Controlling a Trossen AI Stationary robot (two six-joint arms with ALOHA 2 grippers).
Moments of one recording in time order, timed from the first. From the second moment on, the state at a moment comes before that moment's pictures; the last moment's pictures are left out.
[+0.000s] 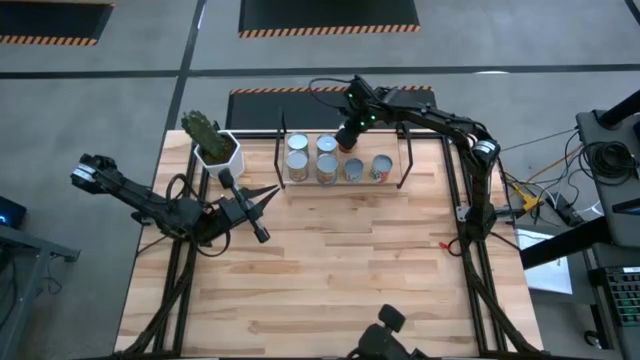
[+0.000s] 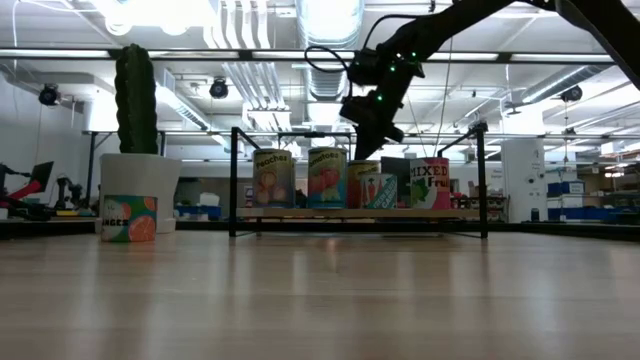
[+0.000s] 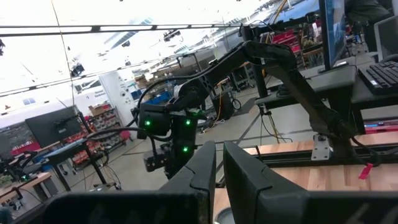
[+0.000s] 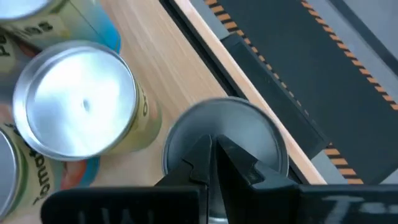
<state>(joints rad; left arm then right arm) -0.42 1.04 0.66 0.67 -0.93 0.57 -0.66 1.95 1.76 -0.78 -0.06 -0.06</state>
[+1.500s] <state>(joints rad) -0.42 1.04 0.66 0.66 -0.93 0.57 -0.70 1.94 1.74 -0.89 -0.03 -0.08</state>
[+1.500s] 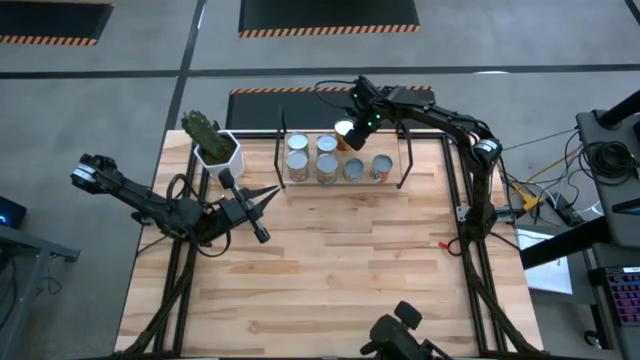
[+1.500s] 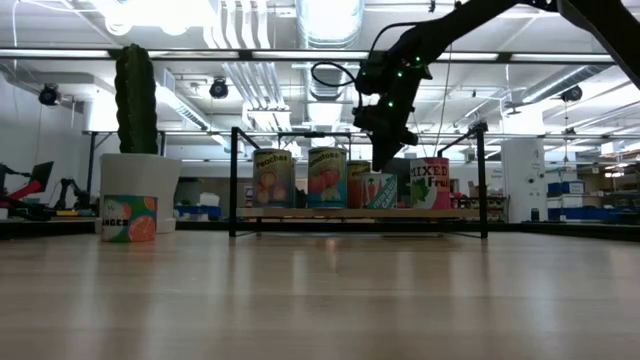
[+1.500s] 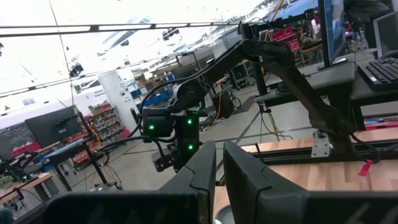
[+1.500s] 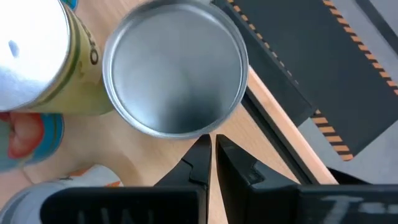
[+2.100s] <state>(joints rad) -0.42 1.04 0.66 0.66 -0.93 0.57 -0.69 1.95 1.73 -0.76 -0.03 -0.05</state>
